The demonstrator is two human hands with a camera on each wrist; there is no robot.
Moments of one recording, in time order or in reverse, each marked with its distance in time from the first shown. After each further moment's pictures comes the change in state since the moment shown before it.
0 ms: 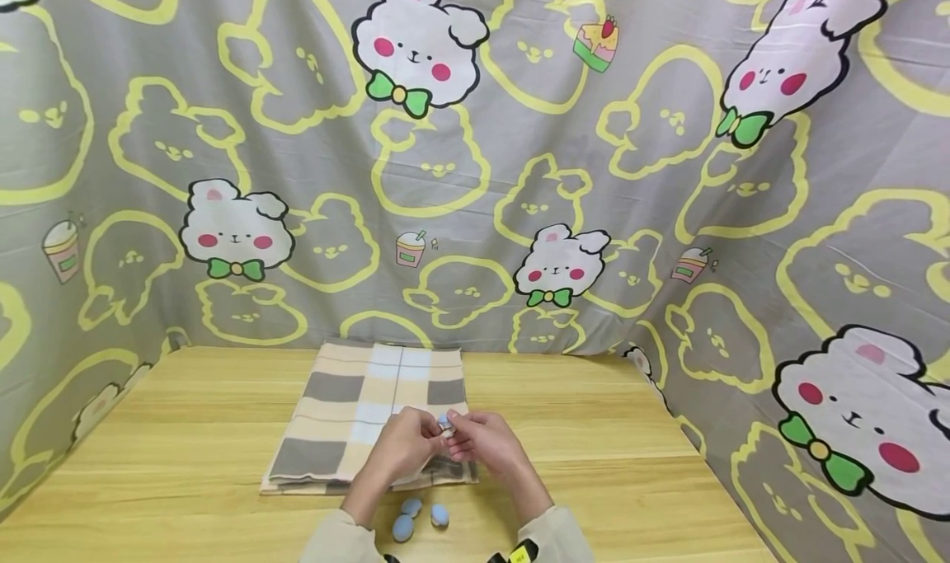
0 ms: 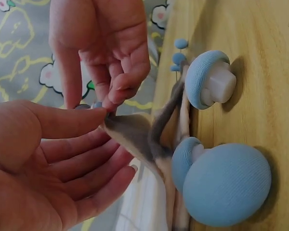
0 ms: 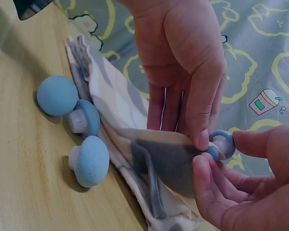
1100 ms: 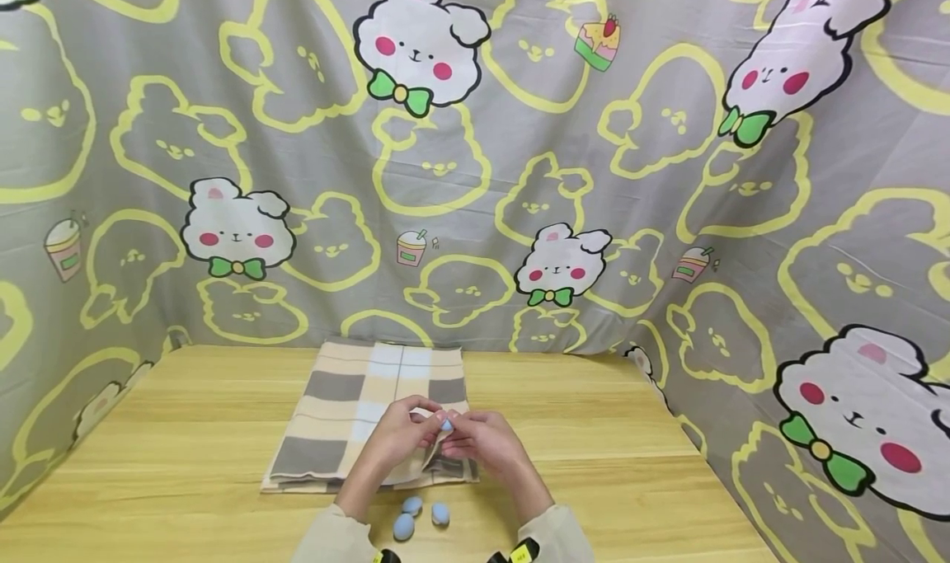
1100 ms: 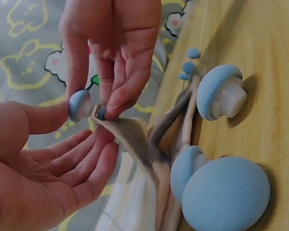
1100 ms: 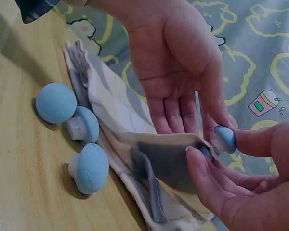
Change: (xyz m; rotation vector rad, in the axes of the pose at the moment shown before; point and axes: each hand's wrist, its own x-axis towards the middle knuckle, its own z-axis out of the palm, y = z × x) left_hand 0.010 -0.013 -0.002 -0.406 0.006 -0.143; right_hand -0.001 -0.005 0.000 0.122 -0.067 0.004
